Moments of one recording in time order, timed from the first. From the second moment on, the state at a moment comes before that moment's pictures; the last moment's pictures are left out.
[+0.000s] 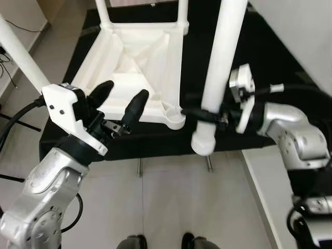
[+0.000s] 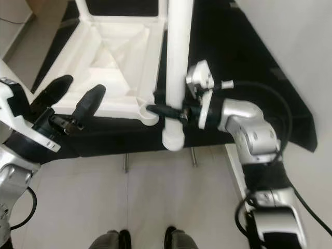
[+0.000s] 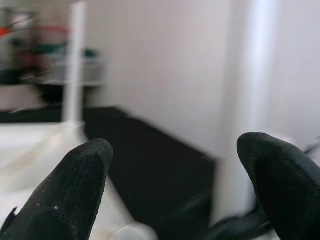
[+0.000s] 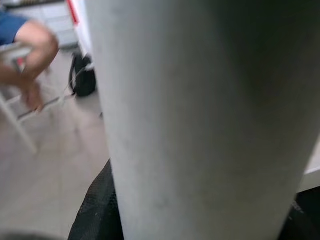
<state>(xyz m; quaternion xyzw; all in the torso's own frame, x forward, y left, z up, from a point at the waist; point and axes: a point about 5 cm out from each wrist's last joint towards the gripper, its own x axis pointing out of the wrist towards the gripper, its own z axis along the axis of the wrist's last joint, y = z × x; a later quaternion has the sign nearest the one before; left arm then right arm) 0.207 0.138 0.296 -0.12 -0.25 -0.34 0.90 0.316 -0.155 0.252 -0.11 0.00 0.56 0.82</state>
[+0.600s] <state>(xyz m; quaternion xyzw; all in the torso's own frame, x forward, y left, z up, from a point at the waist) 0.218 0.131 0.298 -0.17 -0.24 -0.36 0.89 0.283 -0.072 0.202 -0.20 0.04 0.66 0.72</state>
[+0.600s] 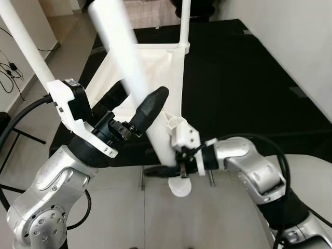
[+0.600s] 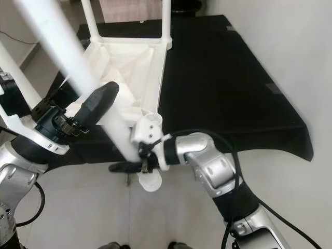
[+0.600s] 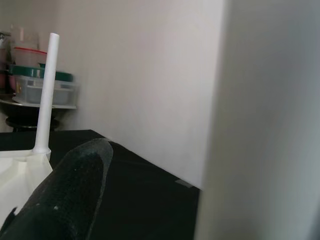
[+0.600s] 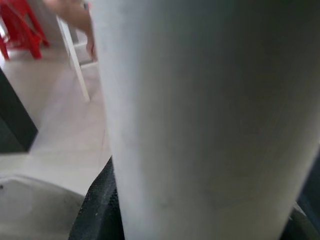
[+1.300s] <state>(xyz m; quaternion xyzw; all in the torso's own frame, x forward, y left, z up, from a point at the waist) 0.224 0.138 0.273 -0.15 -0.18 -0.38 0.89 0.304 -0.049 0.191 -0.23 0.04 0.61 0.75</state>
